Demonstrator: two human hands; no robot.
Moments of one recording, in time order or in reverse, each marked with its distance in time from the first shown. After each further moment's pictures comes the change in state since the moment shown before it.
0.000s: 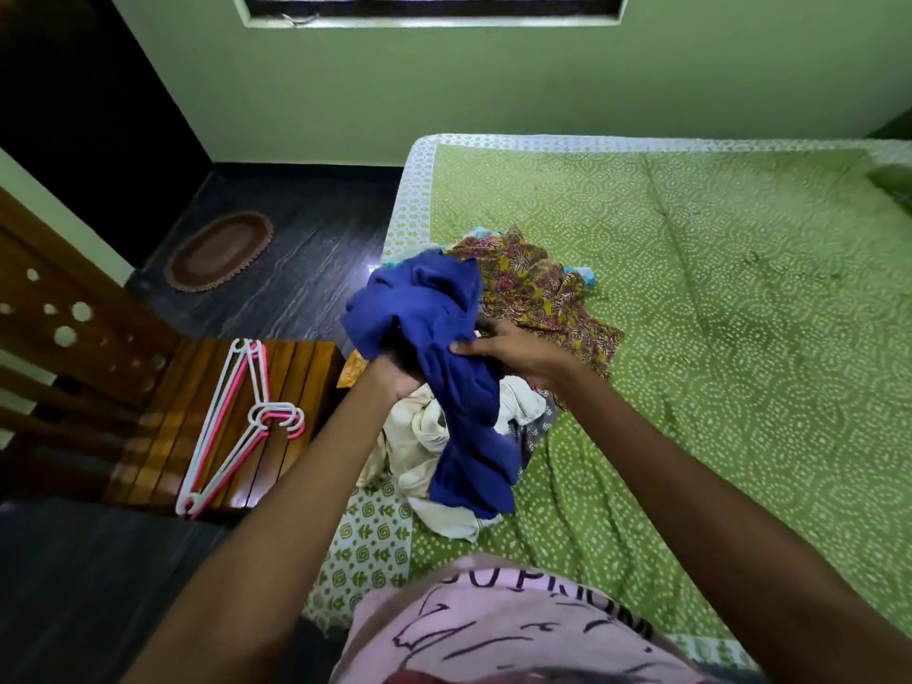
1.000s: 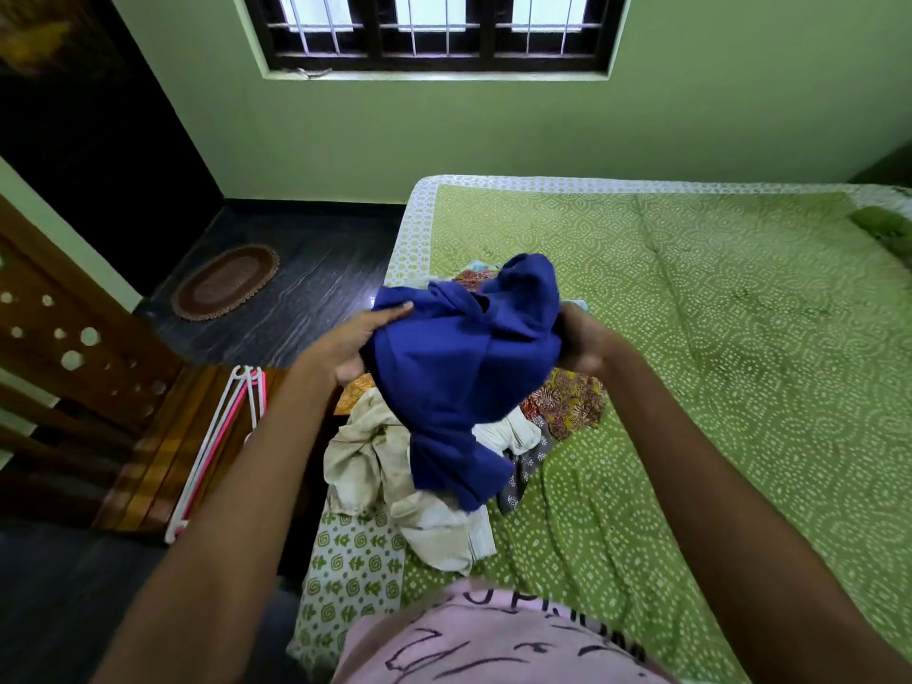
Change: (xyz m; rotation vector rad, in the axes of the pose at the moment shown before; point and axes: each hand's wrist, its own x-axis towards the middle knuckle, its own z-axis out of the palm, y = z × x) left_hand -0.007 0.061 0.001 0.567 -0.066 0.144; right_hand -0.028 -0.037 -0.064 0.365 0.124 -0.030
